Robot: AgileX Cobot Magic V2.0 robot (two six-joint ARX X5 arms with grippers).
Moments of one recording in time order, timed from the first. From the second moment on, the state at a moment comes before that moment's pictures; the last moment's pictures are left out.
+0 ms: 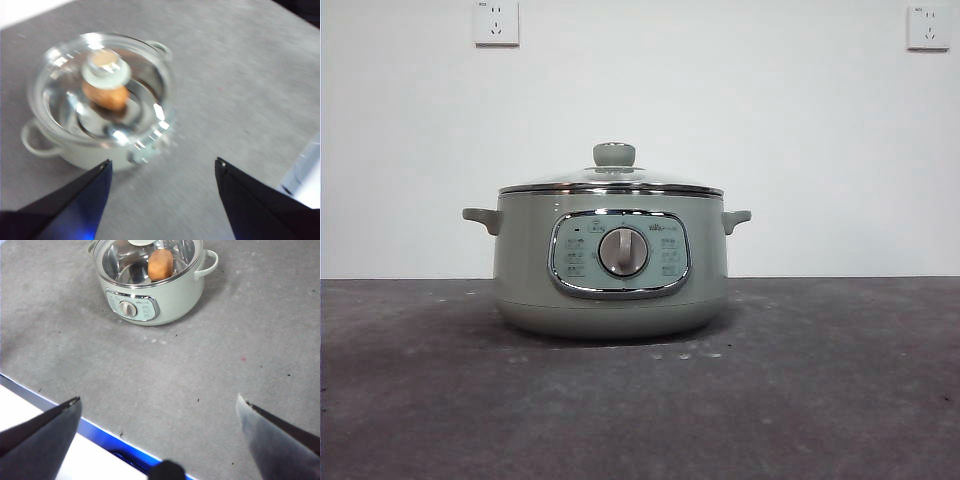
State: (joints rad) left arm -0.46 1.12 1.51 -1.04 0.26 0.08; right arm 0.56 0.63 1.35 -1.36 -0.02 0.10
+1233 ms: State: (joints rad) left arm -0.46 1.02 1.51 -1.19 0.28 0.07; right arm 0.56 0.64 1.35 -1.36 -0.01 0.12
